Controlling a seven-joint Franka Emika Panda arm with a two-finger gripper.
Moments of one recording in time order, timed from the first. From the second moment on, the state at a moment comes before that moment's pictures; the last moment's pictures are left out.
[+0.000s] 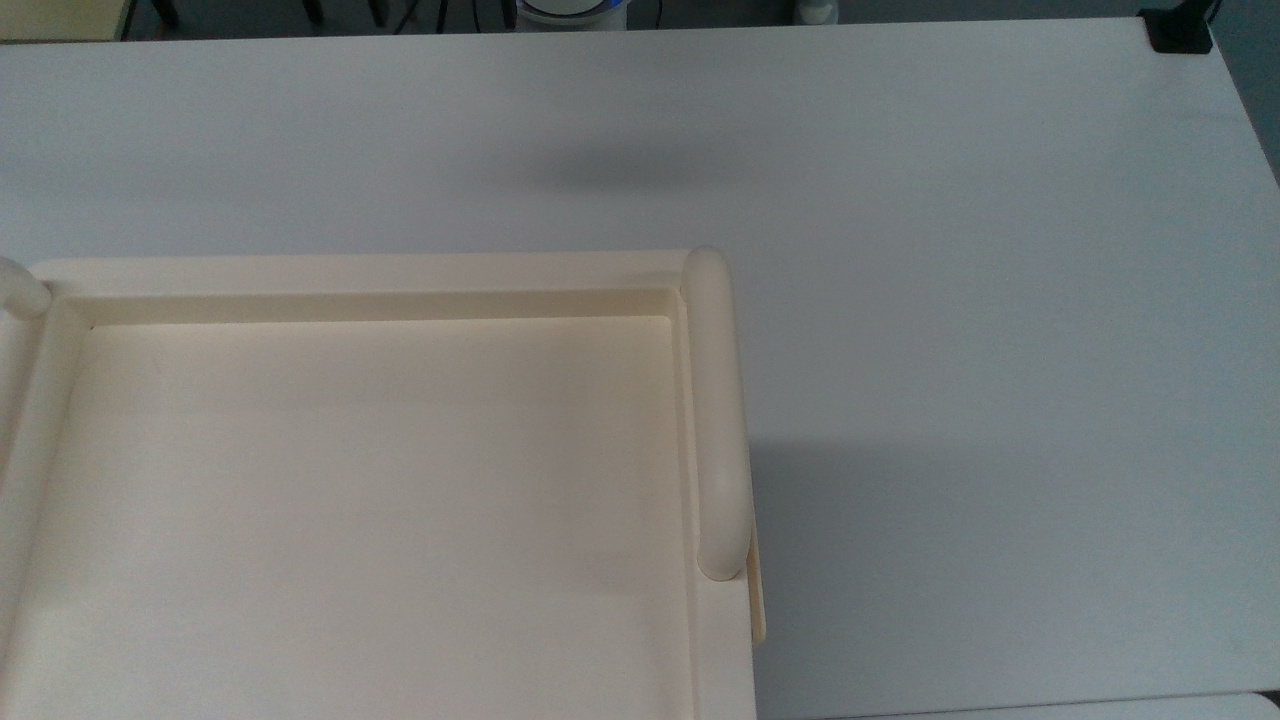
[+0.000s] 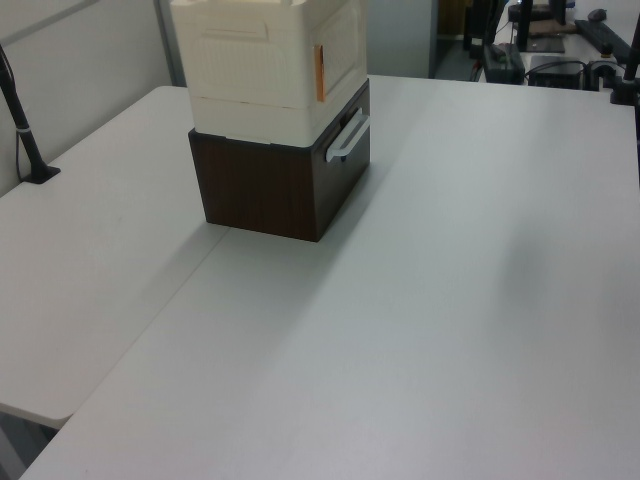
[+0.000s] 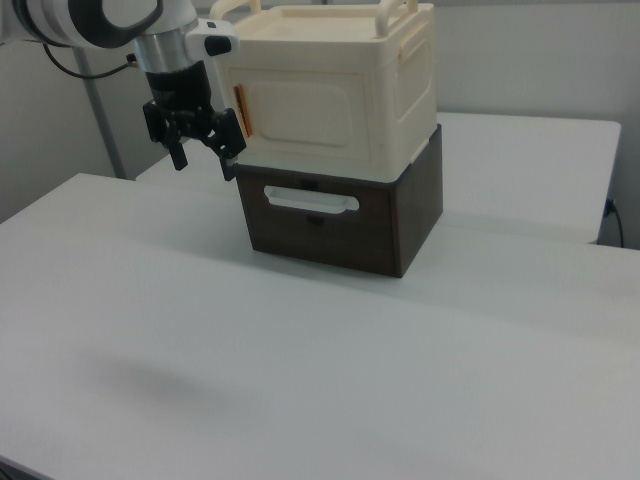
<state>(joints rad) -0.03 -0.02 -0.02 -1.58 0.02 1.63 -0.06</state>
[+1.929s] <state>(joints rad) -0.03 -0.02 -0.01 -1.58 0.02 1.73 -0.19</state>
